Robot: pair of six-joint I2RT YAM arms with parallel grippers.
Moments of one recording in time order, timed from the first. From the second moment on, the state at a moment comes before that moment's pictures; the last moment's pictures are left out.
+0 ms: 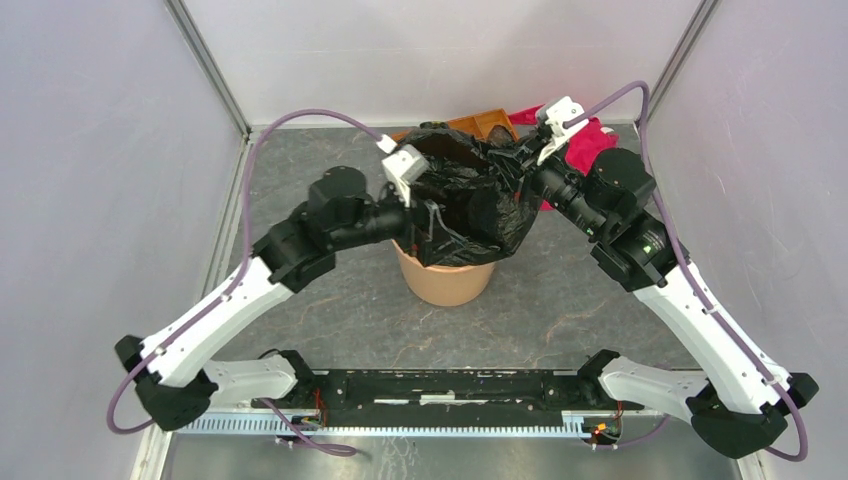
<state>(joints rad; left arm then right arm) -0.83 1.11 1.32 -0.44 0.28 -0.29 0.65 1.06 1.35 -0.25 -0.06 -0.04</state>
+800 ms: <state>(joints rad) -0.82 1.34 1.23 -0.43 0.04 -0.35 0.65 1.21 1.33 -0.20 -0.25 0.05</state>
